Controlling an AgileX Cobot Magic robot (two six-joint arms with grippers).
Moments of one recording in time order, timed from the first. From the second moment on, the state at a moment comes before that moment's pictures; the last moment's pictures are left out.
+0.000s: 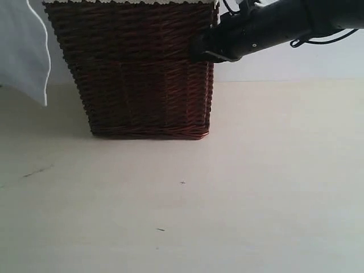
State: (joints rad) left arm -0.43 1.58 -2.49 0.35 0.09 0.37; right arm 0.12 1.97 -1.52 1.14 0.71 -1.14
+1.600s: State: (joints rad) left arm -0.37 1.60 -2.67 0.01 1.24 0.41; right arm 0.12 1.51 -1.52 0.87 0.75 -0.86
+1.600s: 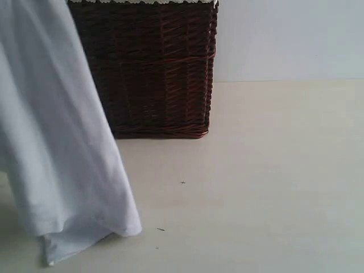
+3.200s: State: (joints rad) left arm -0.37 1.45 -1.95 -0.01 1.24 0.57; right arm 0.64 1.68 -1.14 0.76 0.35 -1.06
